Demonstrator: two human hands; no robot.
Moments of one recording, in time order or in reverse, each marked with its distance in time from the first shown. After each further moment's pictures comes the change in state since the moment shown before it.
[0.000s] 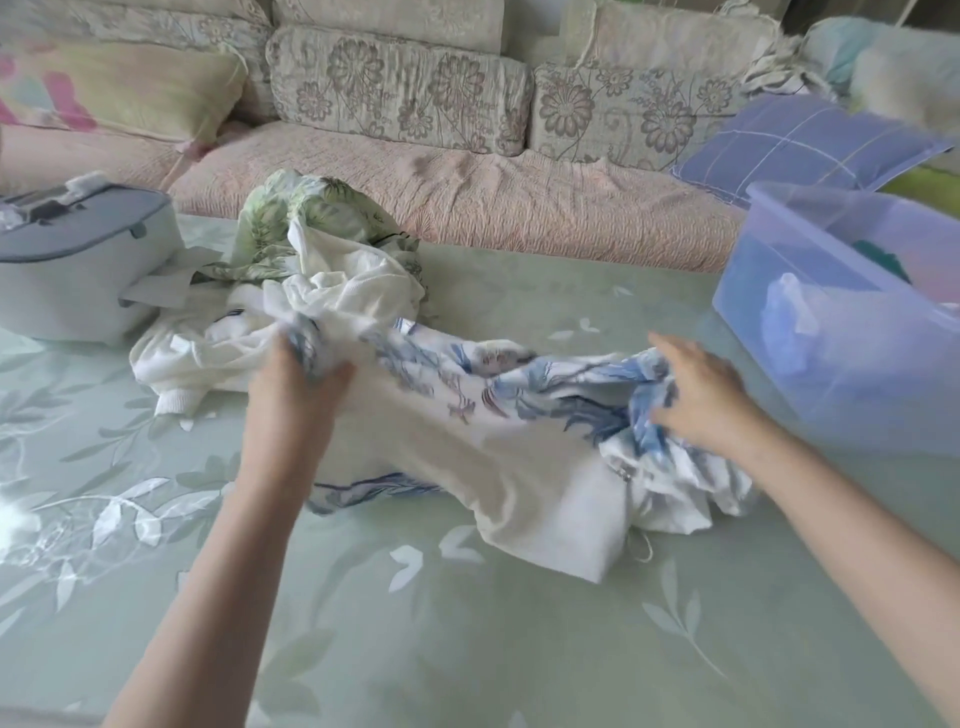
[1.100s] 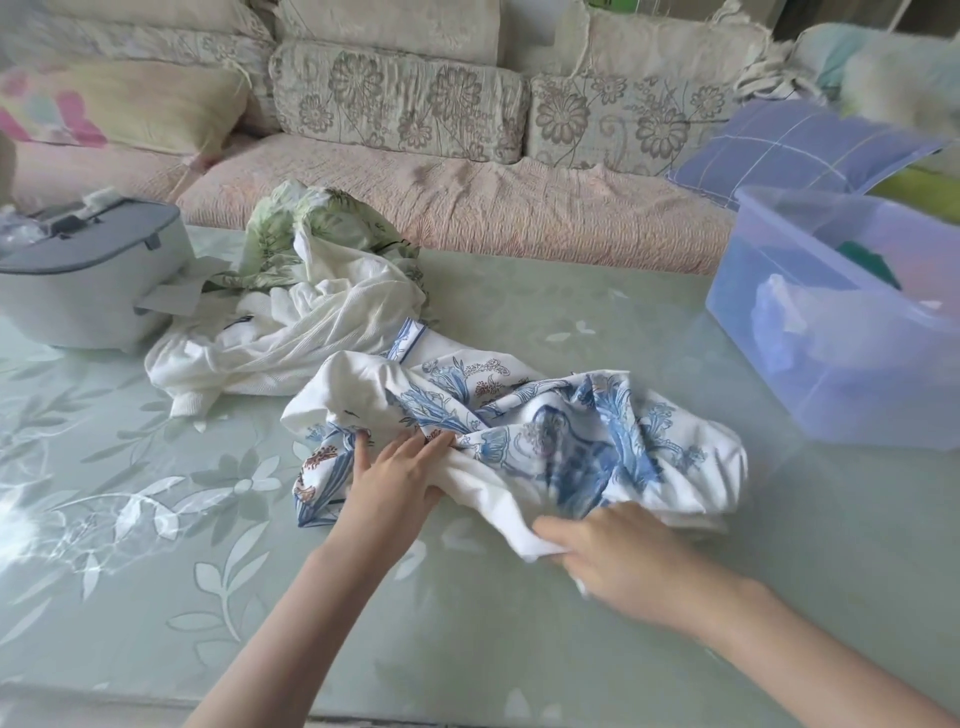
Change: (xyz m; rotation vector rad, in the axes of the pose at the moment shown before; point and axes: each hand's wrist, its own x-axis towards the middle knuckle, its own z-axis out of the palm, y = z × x) left_hand -0.060 -0.036 0.047 0.608 -0.411 0.587; right_hand -0.113 -0.056 0.038 -0.170 0.002 -0.725
